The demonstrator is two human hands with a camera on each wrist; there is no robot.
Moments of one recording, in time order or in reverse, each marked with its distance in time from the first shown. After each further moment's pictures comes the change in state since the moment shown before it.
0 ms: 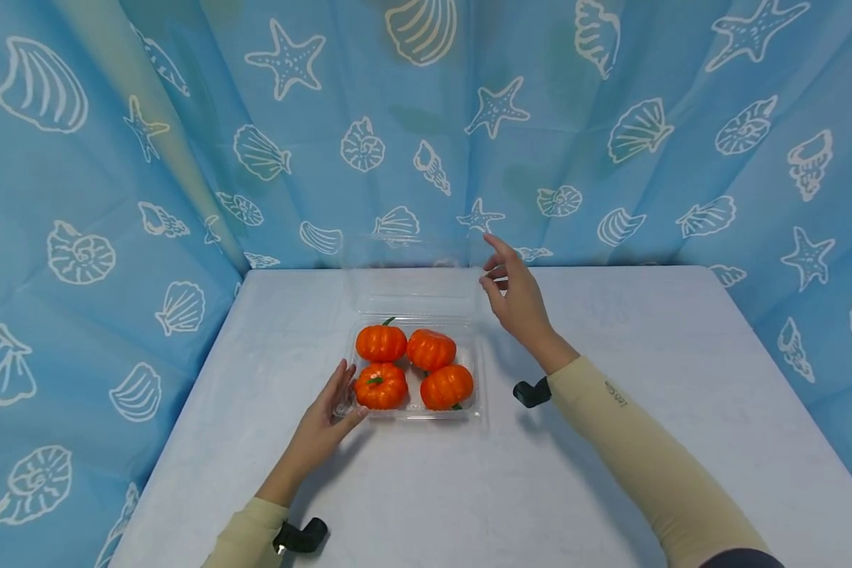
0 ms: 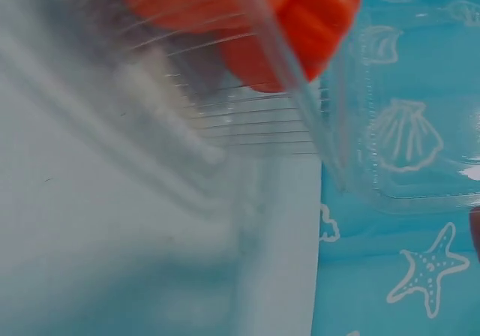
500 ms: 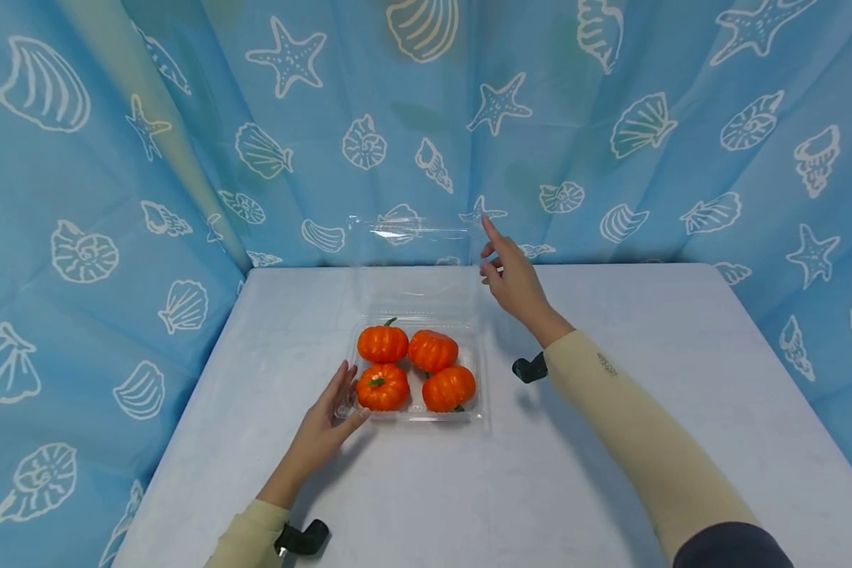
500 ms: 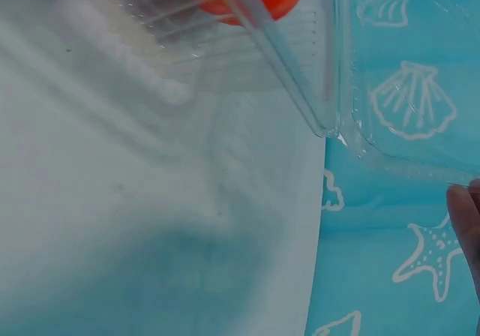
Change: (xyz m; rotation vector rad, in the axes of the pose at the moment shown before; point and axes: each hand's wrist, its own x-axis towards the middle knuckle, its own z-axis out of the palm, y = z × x) left_hand -0.006 -0.001 0.000 -0.001 0.011 0.003; right_hand 0.029 0.009 0.001 -0.004 -0.178 0.147
